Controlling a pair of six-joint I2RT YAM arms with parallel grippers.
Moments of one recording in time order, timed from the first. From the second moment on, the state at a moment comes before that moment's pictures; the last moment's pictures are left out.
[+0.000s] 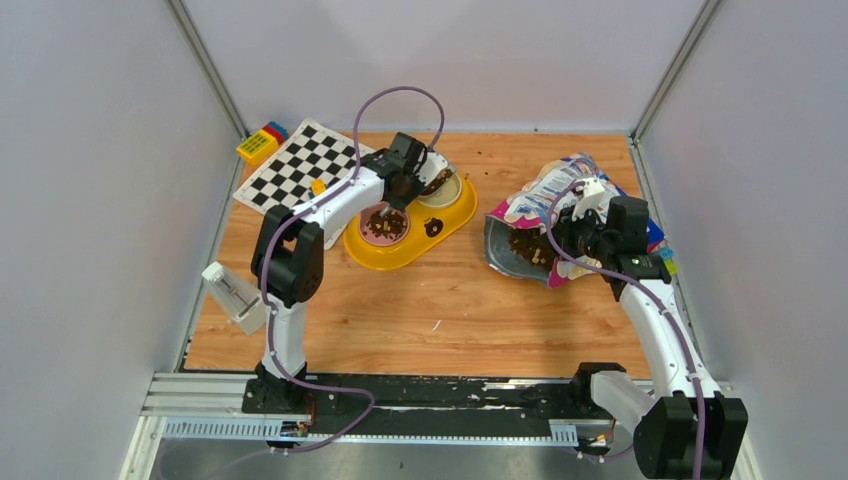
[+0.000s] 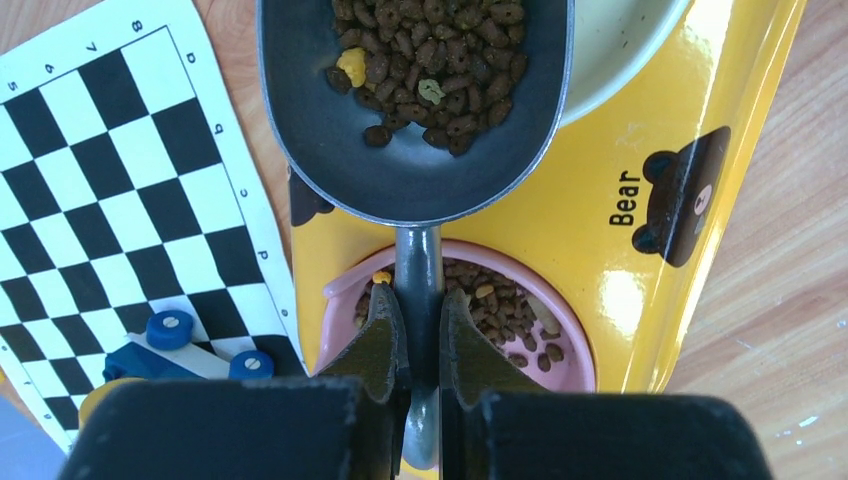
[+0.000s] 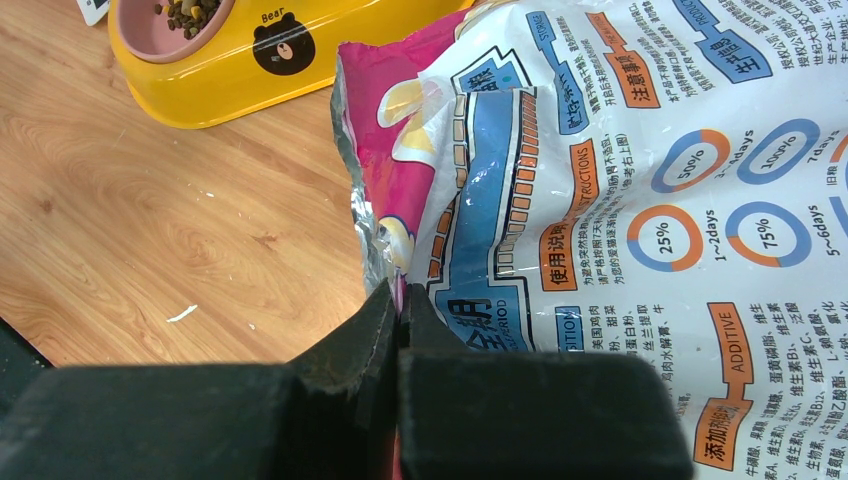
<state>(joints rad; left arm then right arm) -0.53 2.03 1.69 -0.63 -0.09 0.38 0.00 1.00 0.78 -0.36 -0.56 -0.06</state>
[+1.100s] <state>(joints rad) -0.55 2.05 1.91 -0.94 -0.12 0.42 0.00 0.99 0.78 -0.37 -0.56 -0.06</state>
